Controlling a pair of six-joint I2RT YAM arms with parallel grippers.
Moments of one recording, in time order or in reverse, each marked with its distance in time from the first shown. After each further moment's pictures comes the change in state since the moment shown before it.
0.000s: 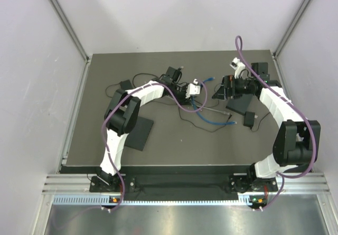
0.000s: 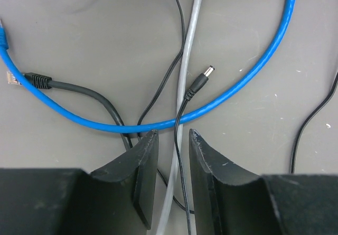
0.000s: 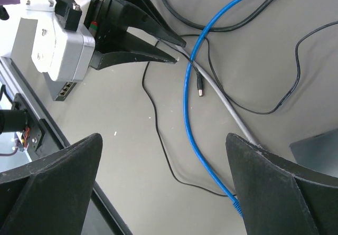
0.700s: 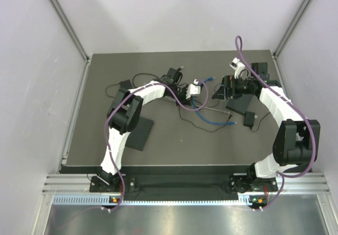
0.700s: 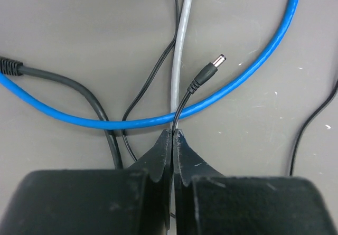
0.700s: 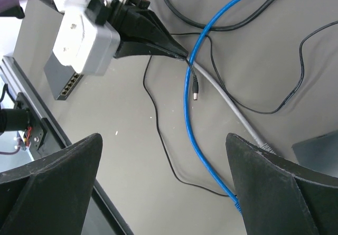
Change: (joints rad) left arm 0.003 0.052 0.035 -0.041 -0.001 -0.031; right arm -0.001 0.004 0.000 -0.002 -0.009 0.000
